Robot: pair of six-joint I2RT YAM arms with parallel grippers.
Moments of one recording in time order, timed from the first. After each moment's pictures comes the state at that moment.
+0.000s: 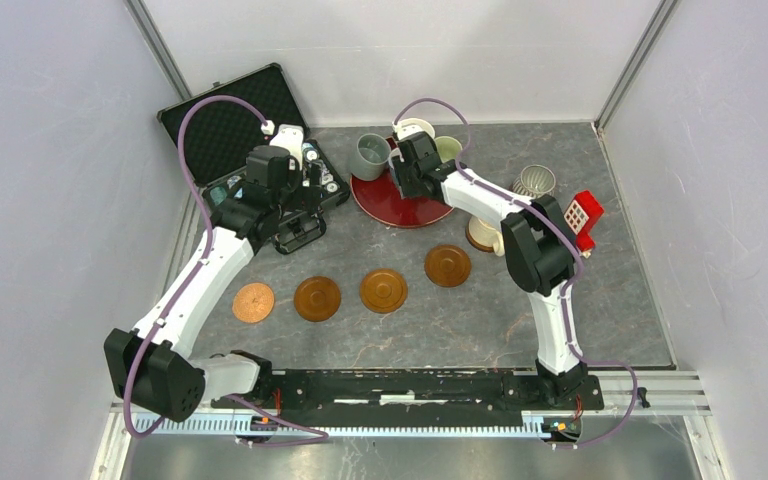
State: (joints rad) left arm -0.34 1.24 1.16 -0.48 -0.29 -0.03; right arm 0.58 2.15 1.71 -0.31 0.20 0.16
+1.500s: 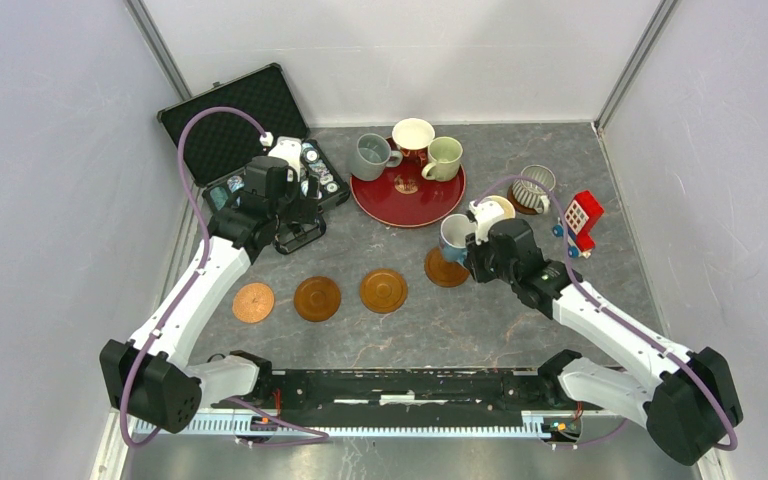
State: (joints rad) left arm -0.34 1.19 1.10 -0.53 -0.29 -0.03; right arm 0.57 1.04 0.65 -0.27 0.04 0.11
